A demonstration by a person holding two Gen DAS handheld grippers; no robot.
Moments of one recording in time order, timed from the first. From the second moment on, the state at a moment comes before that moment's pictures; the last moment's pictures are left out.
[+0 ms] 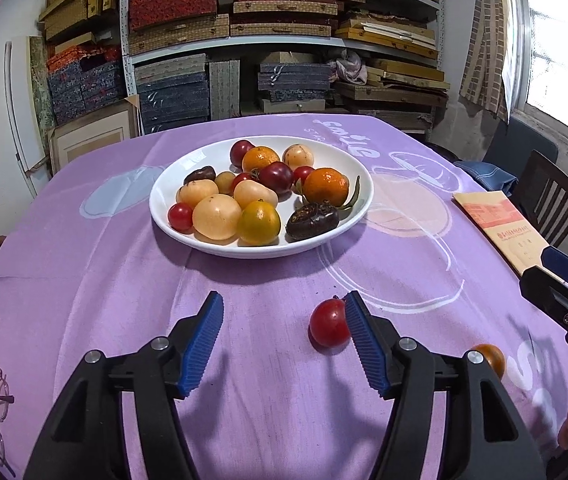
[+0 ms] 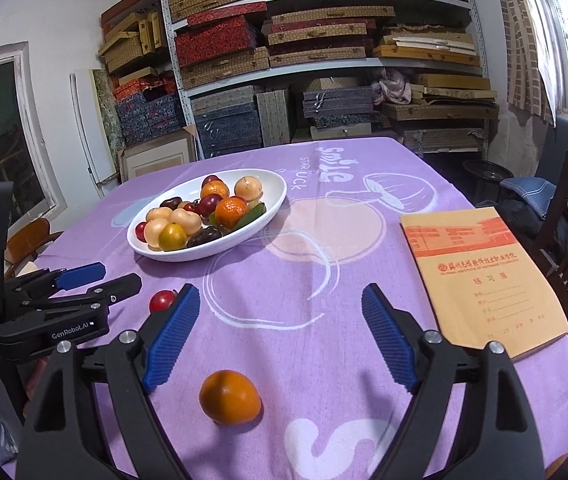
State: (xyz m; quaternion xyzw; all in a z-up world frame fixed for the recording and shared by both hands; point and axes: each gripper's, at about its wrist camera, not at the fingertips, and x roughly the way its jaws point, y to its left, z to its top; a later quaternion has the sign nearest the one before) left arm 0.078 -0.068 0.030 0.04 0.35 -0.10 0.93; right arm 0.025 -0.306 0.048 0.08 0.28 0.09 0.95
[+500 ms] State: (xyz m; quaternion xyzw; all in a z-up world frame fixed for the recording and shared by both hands) left arm 0.075 -0.099 0.019 0.07 0.35 -0.16 0.92; right arm 0.015 -0.311 0.044 0.09 0.28 0.09 0.95
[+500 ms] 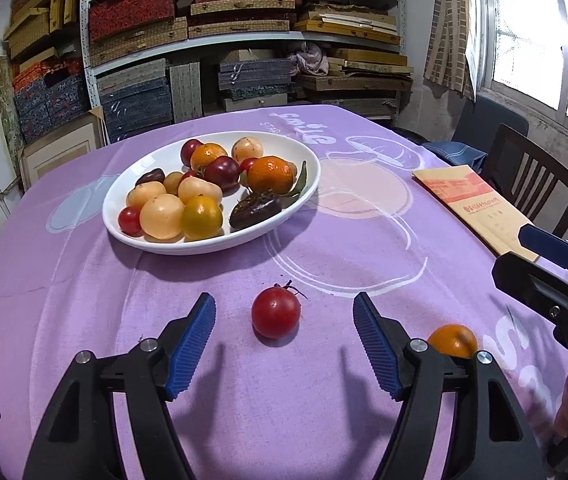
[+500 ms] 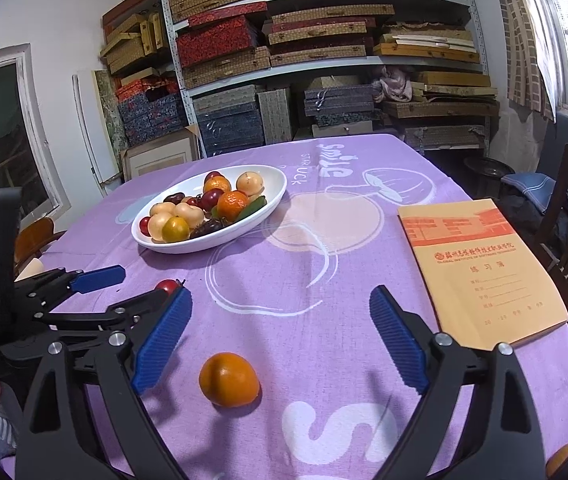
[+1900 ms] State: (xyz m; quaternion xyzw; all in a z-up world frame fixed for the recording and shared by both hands) left arm 0.103 -0.095 -0.004 0.07 0.41 -0.12 0.90; right arm 0.022 -0.318 0.036 0.10 0.30 0.09 0.94
